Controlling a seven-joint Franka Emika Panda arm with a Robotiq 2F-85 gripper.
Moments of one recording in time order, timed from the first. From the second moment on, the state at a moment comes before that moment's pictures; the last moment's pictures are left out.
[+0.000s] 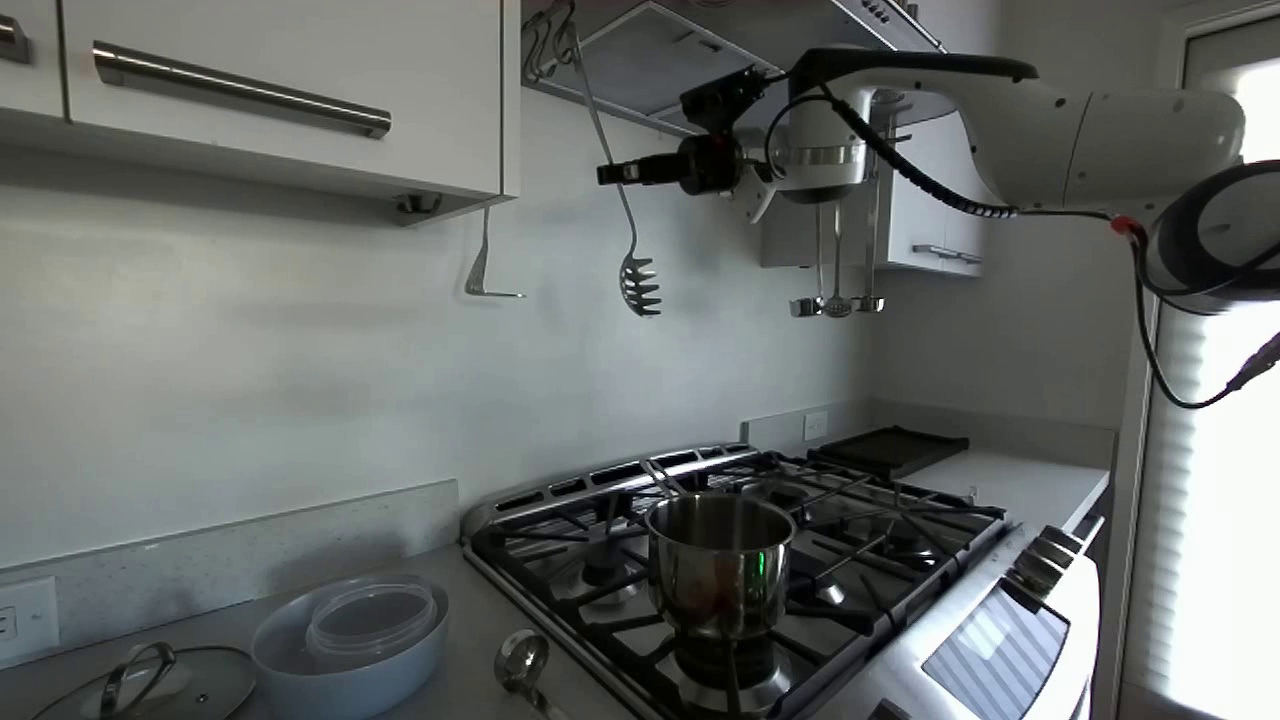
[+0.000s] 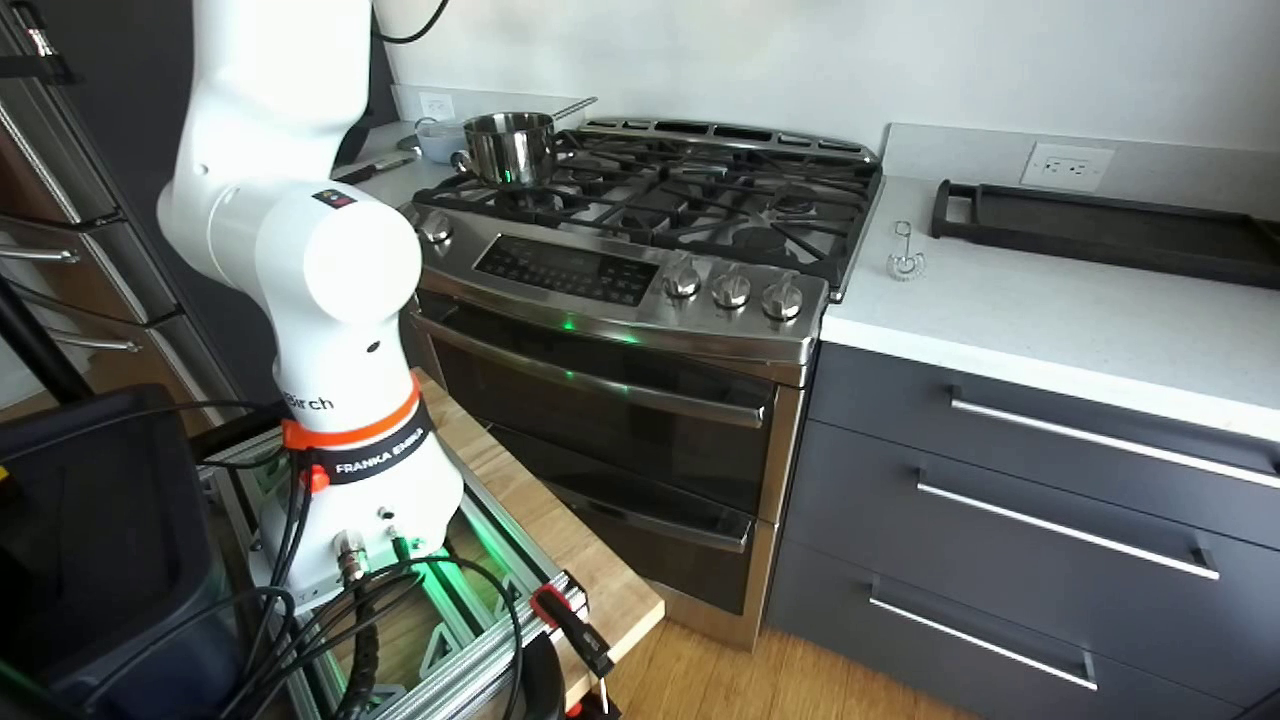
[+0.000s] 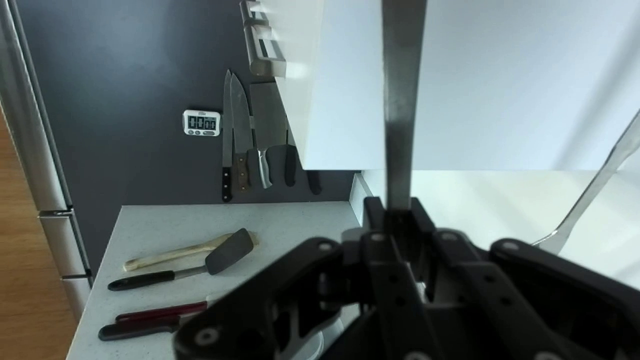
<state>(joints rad) 0.29 0.38 0.24 -1.02 1.17 1.90 1.67</state>
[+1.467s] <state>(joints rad) 0.29 0.43 0.24 -0.94 1.17 1.84 1.73</state>
